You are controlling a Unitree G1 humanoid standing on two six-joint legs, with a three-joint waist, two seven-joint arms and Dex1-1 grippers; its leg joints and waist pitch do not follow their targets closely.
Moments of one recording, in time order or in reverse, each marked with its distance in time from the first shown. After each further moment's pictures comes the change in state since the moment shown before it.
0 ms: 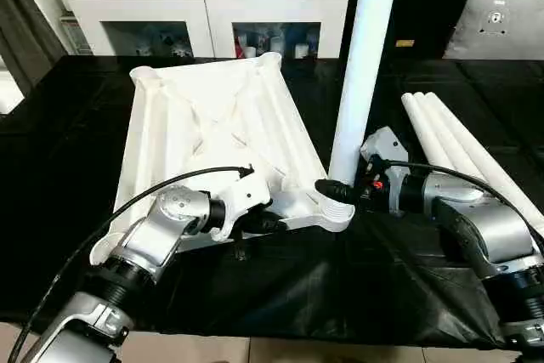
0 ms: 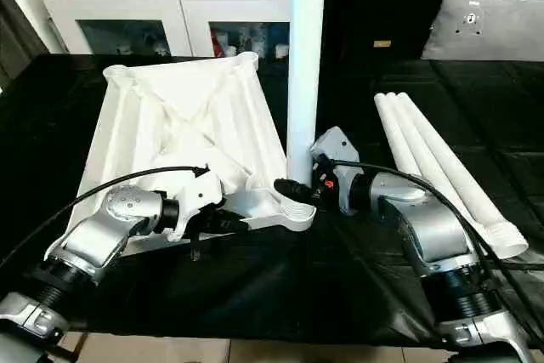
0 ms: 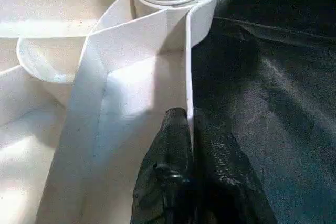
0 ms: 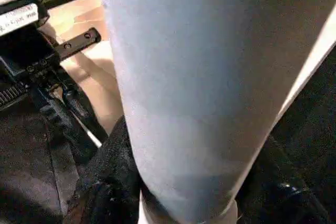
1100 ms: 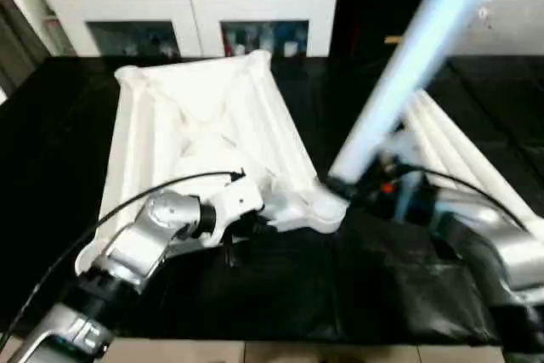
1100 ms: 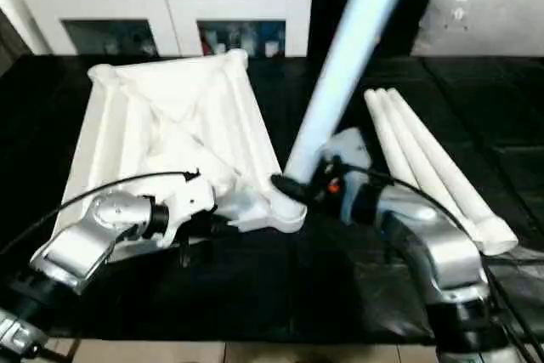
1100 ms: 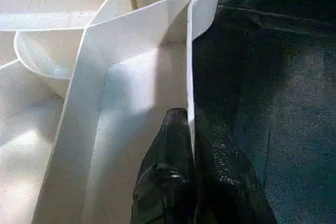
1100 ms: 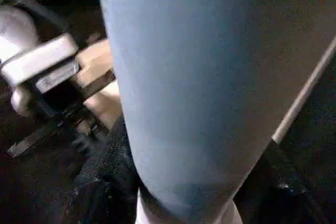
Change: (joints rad) left arm 0.057 0.072 -0.023 -0.144 -0.008 0.090 0.061; right arm 0.116 0.018 -0.061 -0.204 0.121 0.062 -0.063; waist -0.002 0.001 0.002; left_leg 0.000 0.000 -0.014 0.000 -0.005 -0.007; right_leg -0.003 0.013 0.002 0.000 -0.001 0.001
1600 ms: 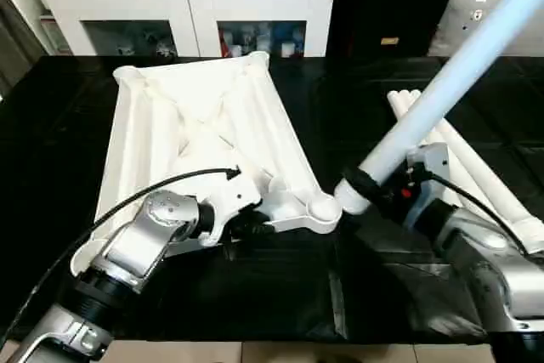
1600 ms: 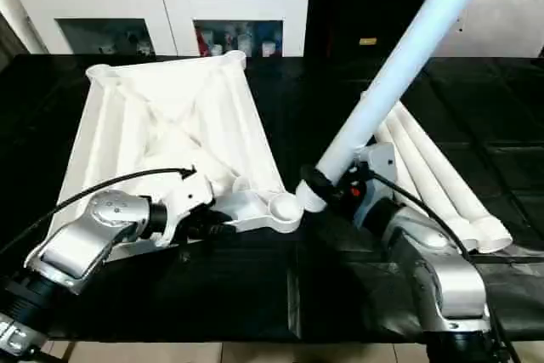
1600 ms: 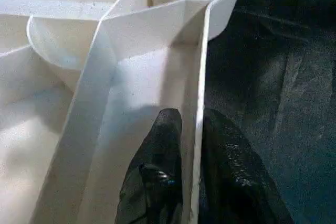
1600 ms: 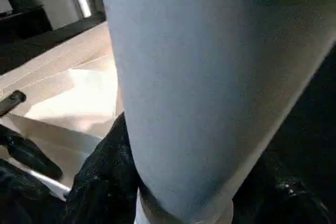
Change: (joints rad) left arm 0.009 0.010 0.012 -0.053 -0.031 0.130 0.042; right arm 0.144 0.100 -0.150 -0.038 -0.012 -0.068 -0.240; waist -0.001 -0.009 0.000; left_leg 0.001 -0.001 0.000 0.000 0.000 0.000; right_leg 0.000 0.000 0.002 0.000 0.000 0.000
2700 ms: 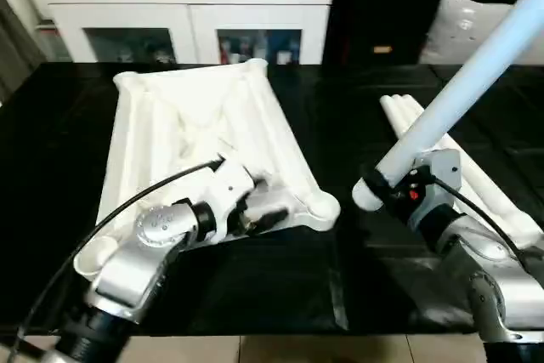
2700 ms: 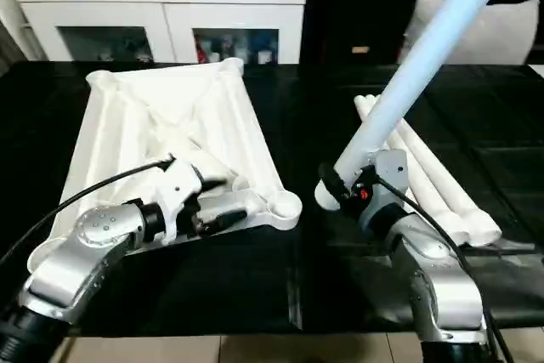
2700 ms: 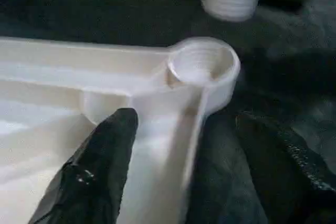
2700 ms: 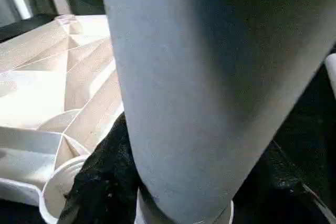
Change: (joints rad) left arm 0.126 -0.026 0.082 -0.180 -0.066 -0.015 0.167; right arm 0.030 0.031 -0.034 0.030 -0.078 -0.059 -0.106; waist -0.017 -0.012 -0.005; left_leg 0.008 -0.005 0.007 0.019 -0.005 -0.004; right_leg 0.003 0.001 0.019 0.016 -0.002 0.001
